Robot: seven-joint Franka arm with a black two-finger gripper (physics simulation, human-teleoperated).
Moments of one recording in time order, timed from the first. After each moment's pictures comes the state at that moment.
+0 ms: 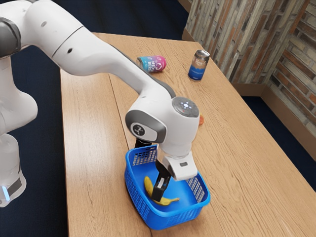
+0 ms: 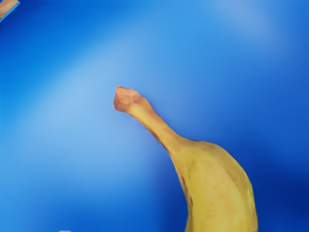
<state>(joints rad) -0.98 -0.01 0.42 -2.10 0.07 2.13 0.03</state>
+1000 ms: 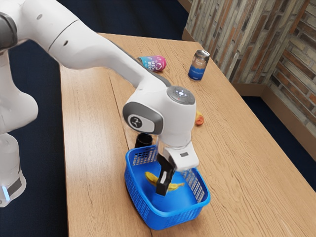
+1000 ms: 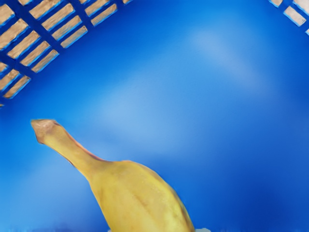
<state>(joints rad) -1.03 -0.06 0.47 -2.13 0.07 2.19 0.03</state>
